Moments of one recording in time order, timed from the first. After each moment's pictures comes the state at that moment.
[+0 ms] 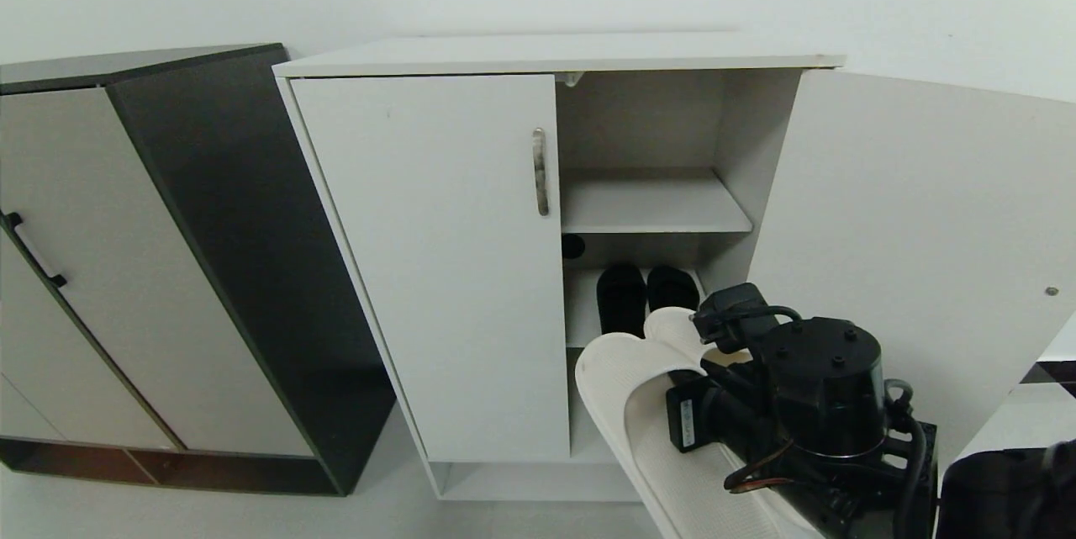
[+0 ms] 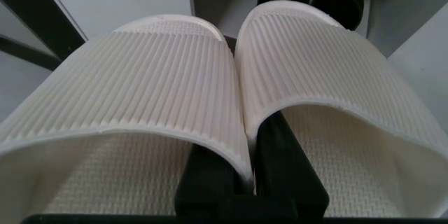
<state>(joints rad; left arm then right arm) 0.00 0.00 0.00 0.00 -0.04 0.01 0.86 1.79 -0.63 -0.87 -0.48 0.15</state>
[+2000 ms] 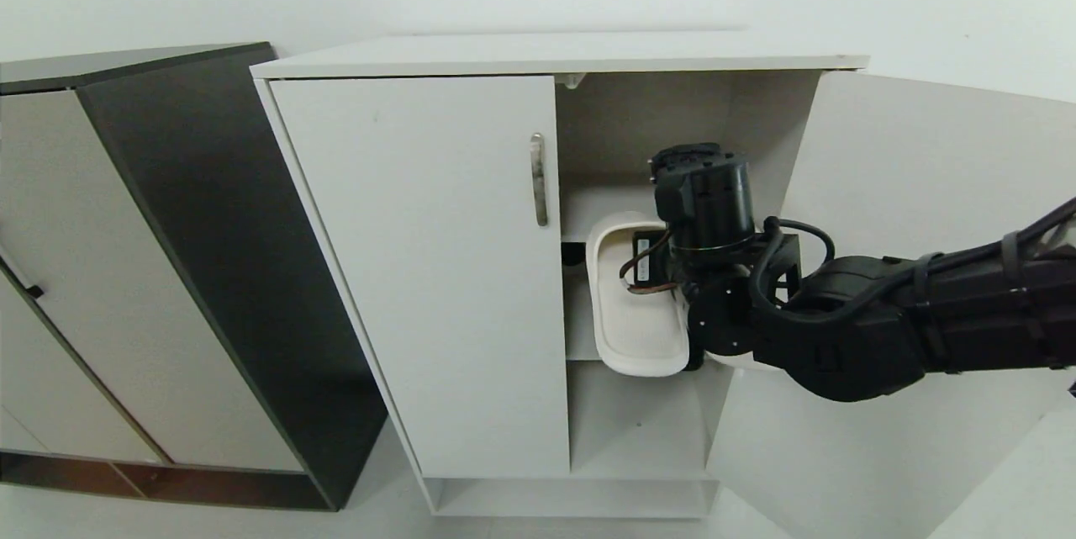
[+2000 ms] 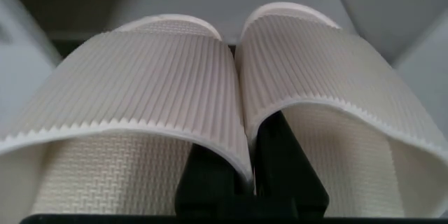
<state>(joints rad) 0.00 0.00 0.00 0.00 -0.04 0.01 0.78 1.96 -1.34 -0.37 -0.81 0.17</state>
